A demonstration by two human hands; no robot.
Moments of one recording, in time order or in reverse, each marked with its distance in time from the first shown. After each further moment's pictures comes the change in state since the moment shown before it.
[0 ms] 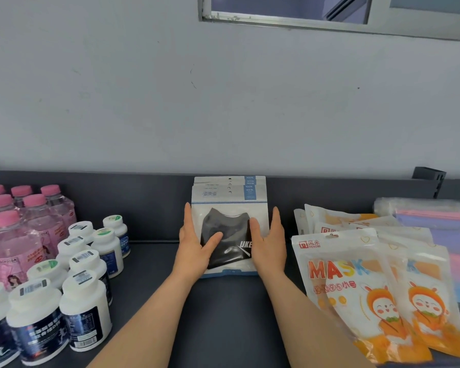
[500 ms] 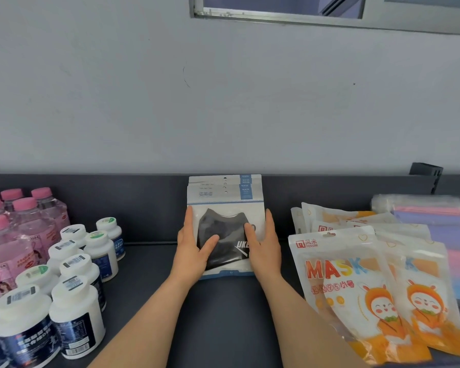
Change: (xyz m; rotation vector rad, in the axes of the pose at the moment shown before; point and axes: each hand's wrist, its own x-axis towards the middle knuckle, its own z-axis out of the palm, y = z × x) left_hand -0.001 -0.005 0.006 0.035 -0.028 0.011; right_hand 0.001 0.015 0.005 0.047 -0.118 0.054
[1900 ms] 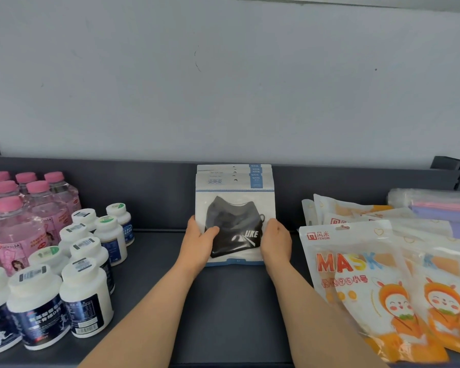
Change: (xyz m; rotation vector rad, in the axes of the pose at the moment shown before) left_hand 0.000 0.003 -0.002 -0.220 0.011 -0.254; right_hand 0.009 0.001 0.001 0.121 0.065 0.227
